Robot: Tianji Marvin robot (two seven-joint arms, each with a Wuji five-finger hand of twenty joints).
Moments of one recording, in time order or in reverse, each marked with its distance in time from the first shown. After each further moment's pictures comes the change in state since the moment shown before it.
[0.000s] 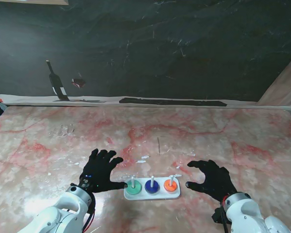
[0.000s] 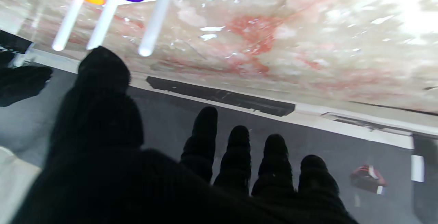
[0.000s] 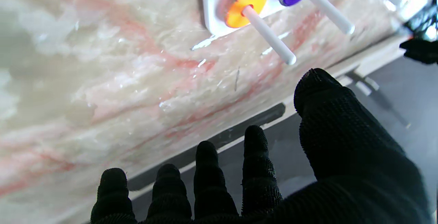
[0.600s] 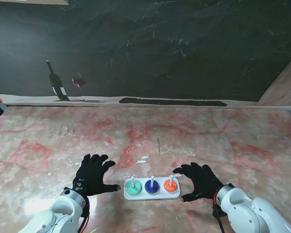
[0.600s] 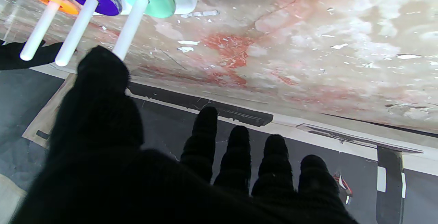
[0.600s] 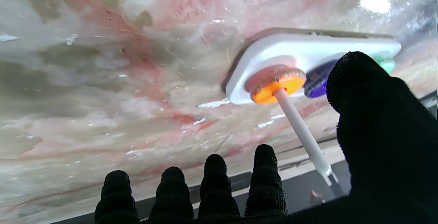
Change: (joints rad) left arm 0.039 0.002 -0.043 0.018 -0.030 0.025 0.003; right arm 0.236 0.070 -0.114 0.311 -0.150 -0.330 0.127; left_hand 0.001 0.000 -0.011 0.000 0.000 -0.002 0.000 0.000 0.000 0.000 0.001 -0.005 0.000 0.000 0.000 -0.017 0.000 0.000 0.000 0.000; right_hand -0.198 -0.197 0.195 0.001 -0.170 -0.087 -0.117 -0.010 -0.085 -0.089 -0.140 -0.056 -0.040 -0.039 0.000 0.013 0.028 -0.030 -0.100 -0.073
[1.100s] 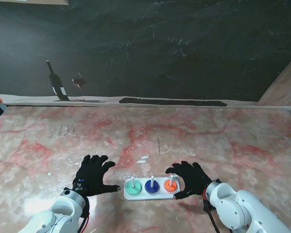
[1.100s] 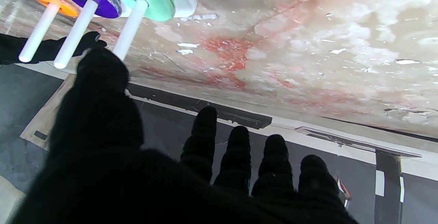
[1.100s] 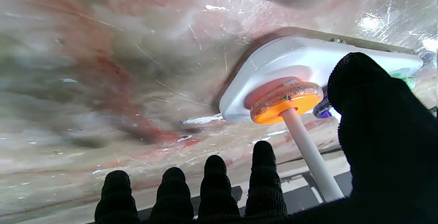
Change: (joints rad) left arm 0.000 0.000 -0.001 0.006 -0.010 0.000 -0.002; right arm 0.162 0.005 -0.165 0.169 -0.013 -0.023 -0.066; left_hand 0.001 0.000 -0.006 0.003 0.000 -0.007 0.000 0.006 0.000 0.000 0.000 -0.010 0.000 0.000 0.000 0.000 0.000 0.000 0.000 0.000; right_hand -0.010 0.000 0.010 0.000 -0.008 0.015 0.077 0.125 -0.001 0.000 -0.037 0.056 -0.003 -0.010 -0.001 0.000 0.001 0.000 0.000 -0.002
